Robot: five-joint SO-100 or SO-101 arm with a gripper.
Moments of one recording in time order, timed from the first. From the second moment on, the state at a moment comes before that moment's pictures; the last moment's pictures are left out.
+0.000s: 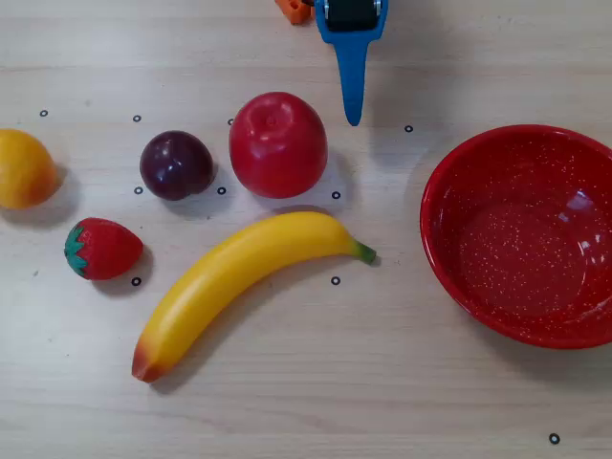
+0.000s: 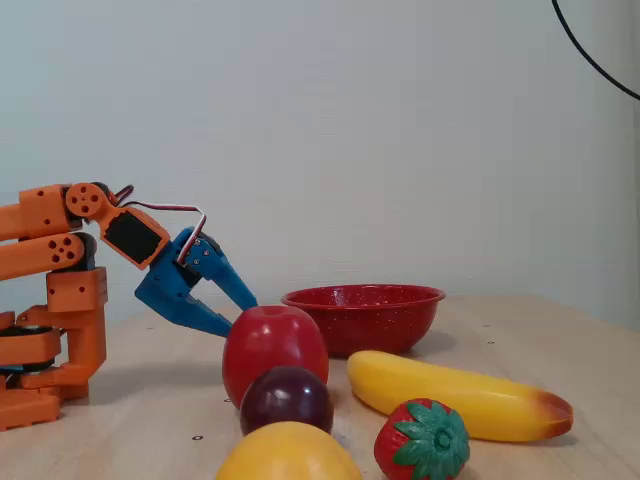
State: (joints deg) arm 6.9 184.2 178.4 50.1 2.2
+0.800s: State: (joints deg) arm 4.7 173.3 174.0 49.1 4.4
